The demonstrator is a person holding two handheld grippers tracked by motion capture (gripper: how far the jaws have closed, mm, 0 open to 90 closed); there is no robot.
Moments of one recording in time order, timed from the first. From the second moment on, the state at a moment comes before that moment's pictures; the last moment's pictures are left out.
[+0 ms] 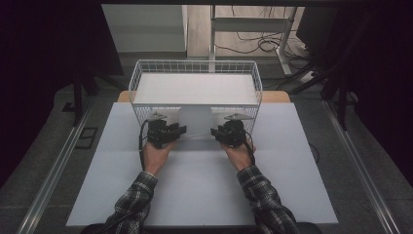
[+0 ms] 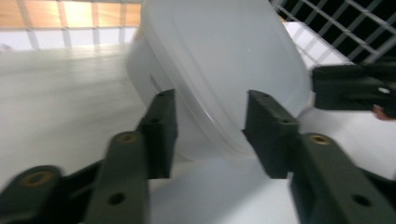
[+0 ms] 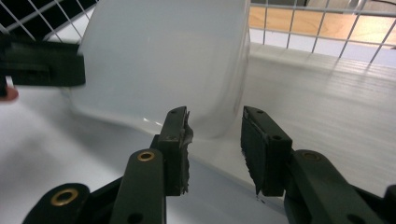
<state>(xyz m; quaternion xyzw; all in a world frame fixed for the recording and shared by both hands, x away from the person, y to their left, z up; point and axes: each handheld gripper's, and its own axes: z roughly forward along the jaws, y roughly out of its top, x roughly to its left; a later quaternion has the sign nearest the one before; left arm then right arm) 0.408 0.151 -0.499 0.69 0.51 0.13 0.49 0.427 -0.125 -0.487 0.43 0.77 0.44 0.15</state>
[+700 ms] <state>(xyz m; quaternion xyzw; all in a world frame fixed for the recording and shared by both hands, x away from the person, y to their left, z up) 0.375 0.137 -0.510 0.74 0.45 0.14 0.49 0.385 -0.132 -0.487 0.37 0.80 0.45 0.13</state>
